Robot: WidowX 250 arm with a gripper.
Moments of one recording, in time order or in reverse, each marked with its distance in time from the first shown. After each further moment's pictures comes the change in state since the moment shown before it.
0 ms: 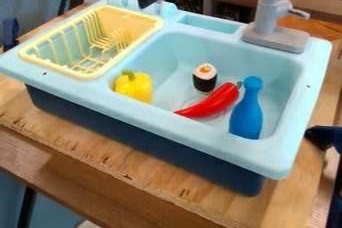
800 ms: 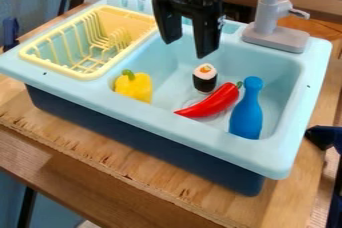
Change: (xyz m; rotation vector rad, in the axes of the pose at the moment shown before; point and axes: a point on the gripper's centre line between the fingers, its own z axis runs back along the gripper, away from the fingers) arm 0.041 -0.033 -0.072 -0.030 -0.005 -0.204
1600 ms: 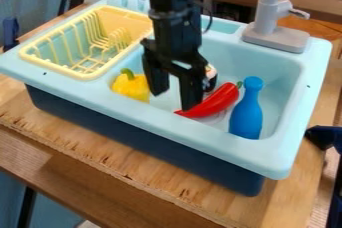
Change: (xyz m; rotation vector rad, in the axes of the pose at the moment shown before) arm -0.034 0.004 -0.059 0.002 0.108 0.050
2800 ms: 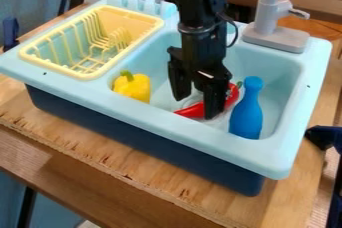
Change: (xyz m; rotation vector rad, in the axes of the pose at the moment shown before) arm 0.030 -0.010 -0.024 0.010 -0.023 -0.061
